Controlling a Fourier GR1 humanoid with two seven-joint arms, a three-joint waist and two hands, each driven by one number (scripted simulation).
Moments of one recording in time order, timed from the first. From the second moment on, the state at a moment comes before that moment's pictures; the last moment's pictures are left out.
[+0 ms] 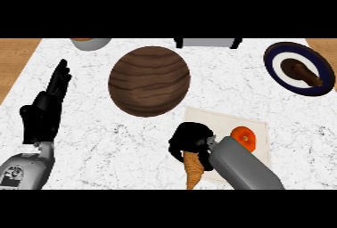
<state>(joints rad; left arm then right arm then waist) -0.21 0.33 -0.08 -1.60 -0.05 0.25 0.18 -0.56 -0.12 0.68 -1.02 0.99 0.39 -0.44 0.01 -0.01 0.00</state>
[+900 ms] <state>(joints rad) -0.24 0.31 -0.13 -1.59 -0.05 0.21 0.17 -0.61 0.00 0.51 -1.20 0.73 -0.11 0.34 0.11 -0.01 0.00</state>
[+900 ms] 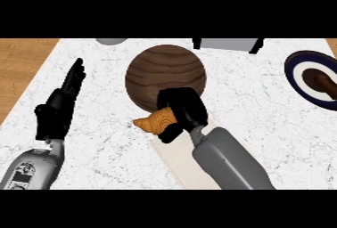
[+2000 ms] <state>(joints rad) -0.32 0.29 -0.14 -1.54 -0.06 0.20 0.17 -1.03 -0.01 0.62 -1.00 0.92 -0.71 1.06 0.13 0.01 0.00</state>
